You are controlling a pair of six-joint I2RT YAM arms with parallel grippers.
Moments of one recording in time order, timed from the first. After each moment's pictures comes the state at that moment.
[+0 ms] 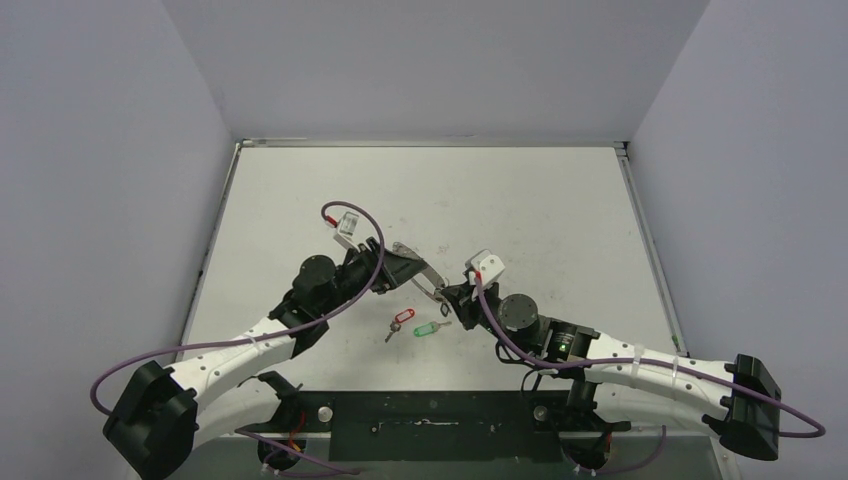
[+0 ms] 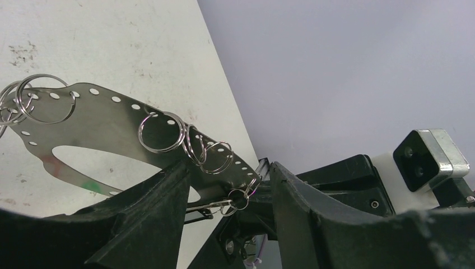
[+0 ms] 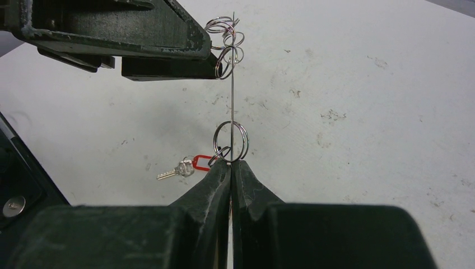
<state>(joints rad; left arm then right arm) -0.67 1.03 0.45 0.54 0.24 -1.07 1.13 0.90 0.52 0.14 0.37 0.16</state>
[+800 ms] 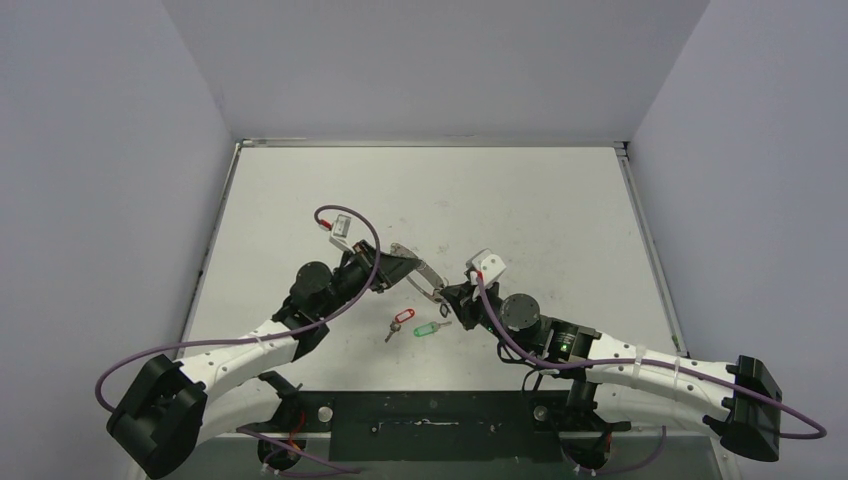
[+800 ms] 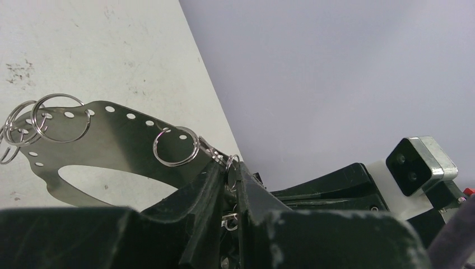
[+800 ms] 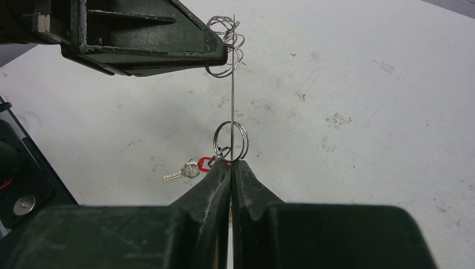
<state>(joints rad) -0.66 1.06 0.38 0.72 0.21 -1.12 1.13 0.89 0.52 0.15 0.35 0.17</state>
